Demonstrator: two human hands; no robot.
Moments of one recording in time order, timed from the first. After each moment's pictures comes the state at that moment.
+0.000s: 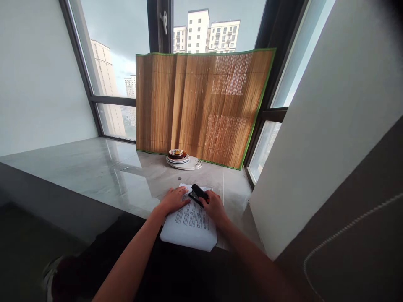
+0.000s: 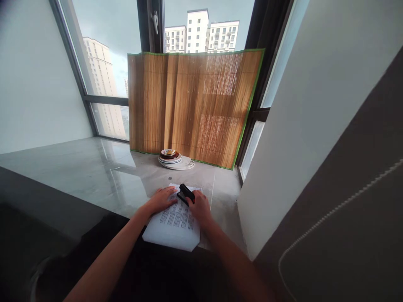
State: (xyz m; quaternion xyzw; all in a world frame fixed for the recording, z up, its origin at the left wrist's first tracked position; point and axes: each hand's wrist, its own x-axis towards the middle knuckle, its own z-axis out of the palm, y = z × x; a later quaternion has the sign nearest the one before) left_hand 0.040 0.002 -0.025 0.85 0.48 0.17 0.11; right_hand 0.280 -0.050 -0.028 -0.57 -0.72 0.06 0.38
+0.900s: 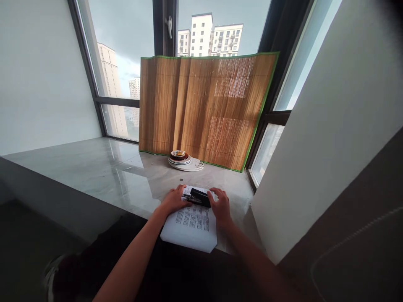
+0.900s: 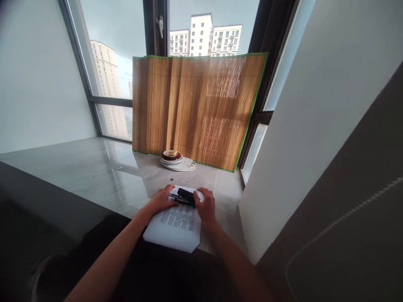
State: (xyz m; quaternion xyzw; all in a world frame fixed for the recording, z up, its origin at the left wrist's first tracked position) left_hand 0.041 -0.002 -0.020 0.82 0.51 0.25 0.11; right_hand 0.287 -0.044 -0.020 -0.55 -0.65 0.05 0.52
